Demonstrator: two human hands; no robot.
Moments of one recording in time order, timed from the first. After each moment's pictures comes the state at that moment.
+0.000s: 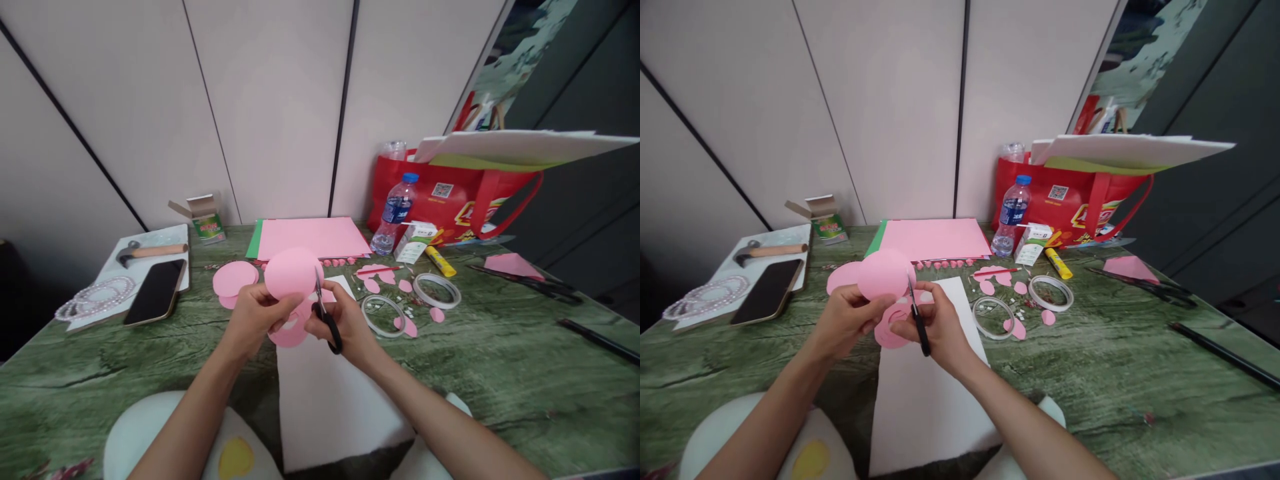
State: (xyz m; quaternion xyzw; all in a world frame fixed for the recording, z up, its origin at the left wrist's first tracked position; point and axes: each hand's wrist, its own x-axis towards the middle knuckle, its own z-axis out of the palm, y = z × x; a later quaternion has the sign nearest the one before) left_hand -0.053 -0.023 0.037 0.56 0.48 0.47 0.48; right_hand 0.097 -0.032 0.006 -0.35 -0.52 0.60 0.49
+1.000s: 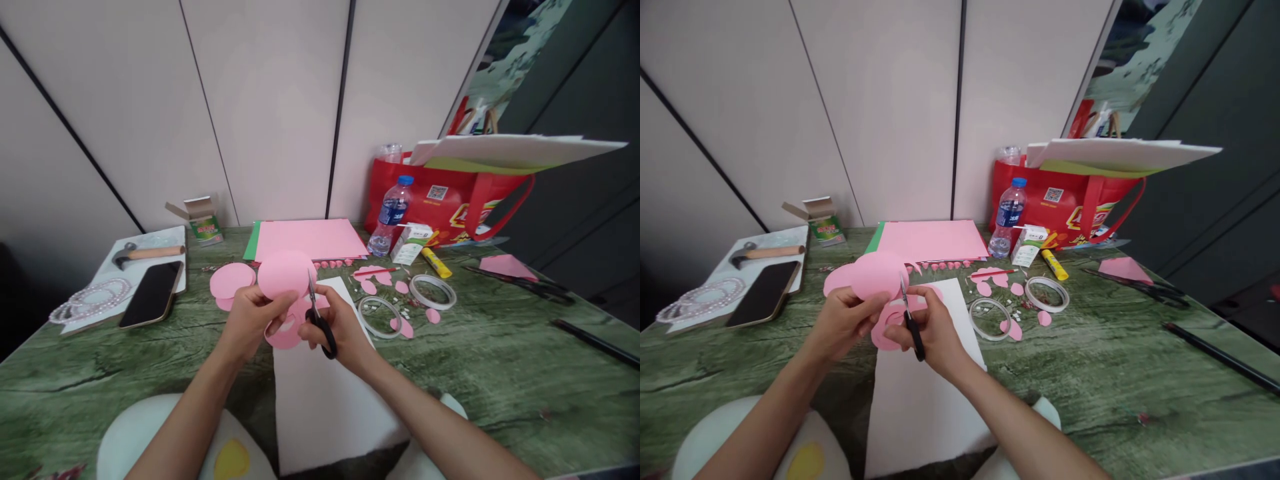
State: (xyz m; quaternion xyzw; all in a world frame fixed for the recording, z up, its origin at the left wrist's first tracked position) left_hand -0.049 -0.025 0.041 0.54 0.48 0.48 0.51; right_hand 0.096 -0.034 0.005 -0.36 -0.54 0.60 0.47
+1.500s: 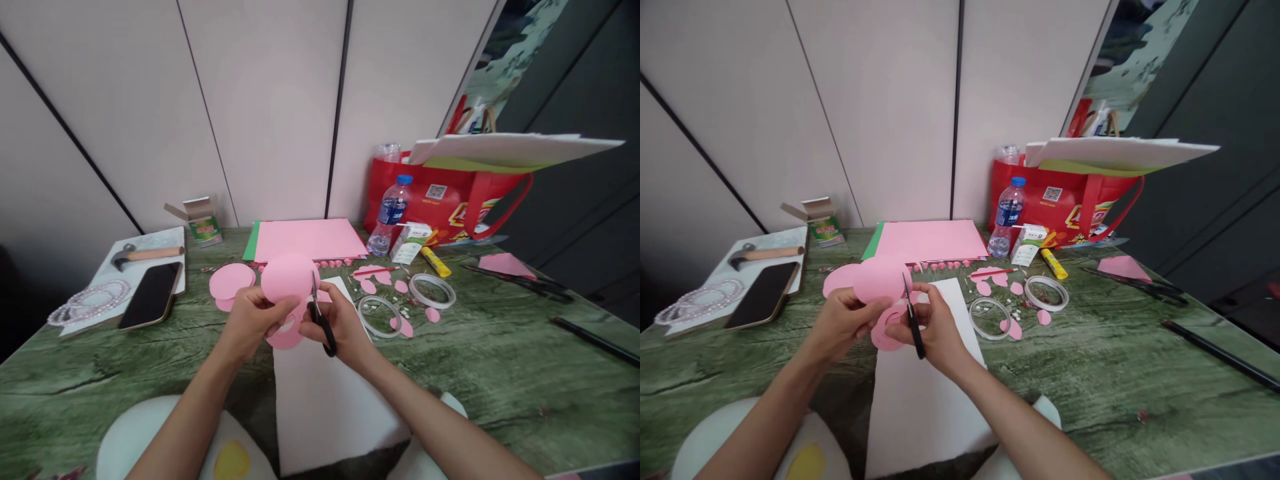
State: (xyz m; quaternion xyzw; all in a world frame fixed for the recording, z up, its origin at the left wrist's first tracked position) left_hand -0.051 -0.024 0.040 0.56 0.49 0.46 0.49; right_hand 0.097 -0.032 0.006 -0.34 -0.54 0.59 0.50
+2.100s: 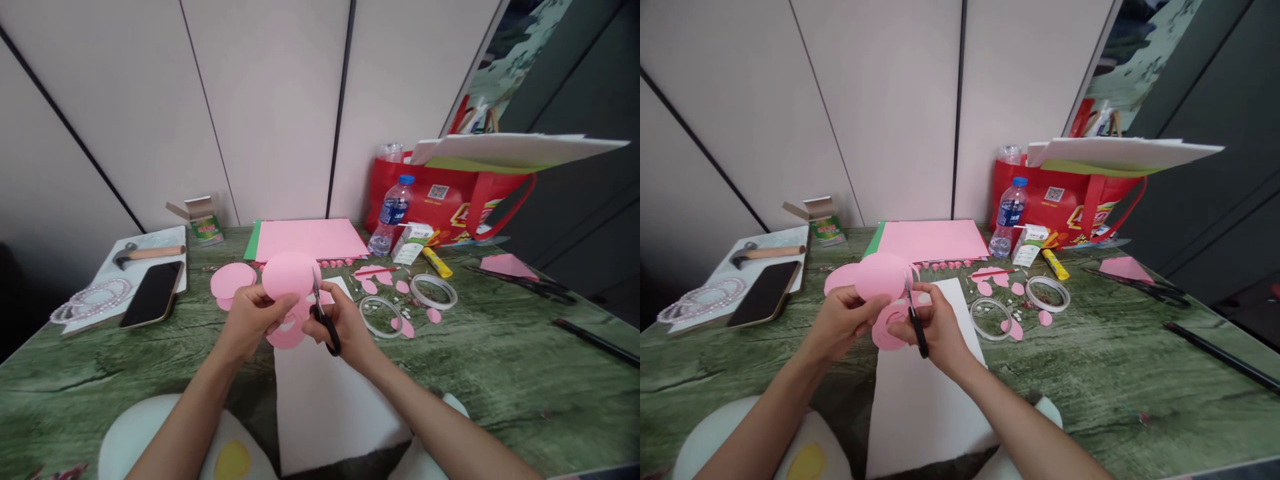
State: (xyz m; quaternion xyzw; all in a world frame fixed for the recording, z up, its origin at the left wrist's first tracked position) left_hand -0.052 -0.024 0.042 0.55 0.48 0.47 0.49; right_hand 0.098 -0.032 0.006 -0.36 -0.53 0.59 0.49
